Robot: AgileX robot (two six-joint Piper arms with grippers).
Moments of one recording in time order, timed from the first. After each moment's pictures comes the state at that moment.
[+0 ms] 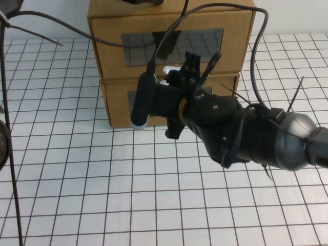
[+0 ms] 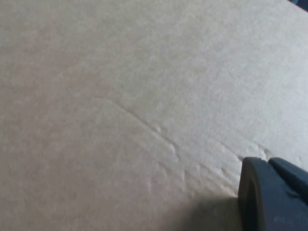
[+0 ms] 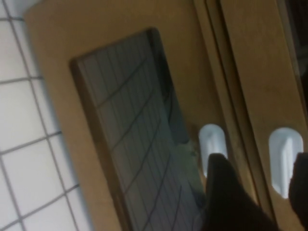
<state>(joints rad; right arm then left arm) 0.85 1.85 -1.33 -1.60 0.42 0.71 -0.28 2.20 -2.55 -0.64 1.24 0.52</state>
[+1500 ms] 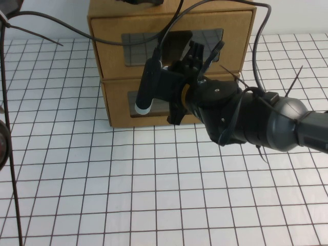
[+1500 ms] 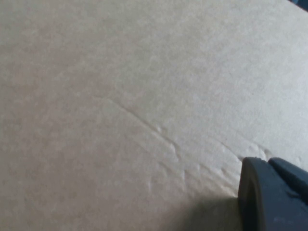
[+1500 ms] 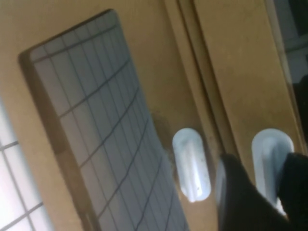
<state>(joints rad) 0.78 1.93 -1.43 -1.61 0.37 0.71 -0.28 2.20 -2.55 -0.64 1.24 0.52</state>
